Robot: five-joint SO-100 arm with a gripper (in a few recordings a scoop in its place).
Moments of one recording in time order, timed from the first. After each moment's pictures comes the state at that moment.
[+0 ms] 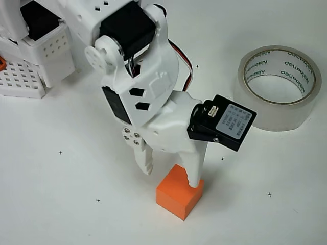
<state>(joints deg) 8.2 95.5 104.9 51.1 -19.8</state>
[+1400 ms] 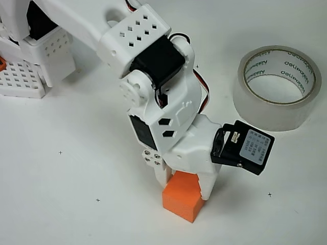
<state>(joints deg) 6.2 82.4 97.3 51.1 -22.1</state>
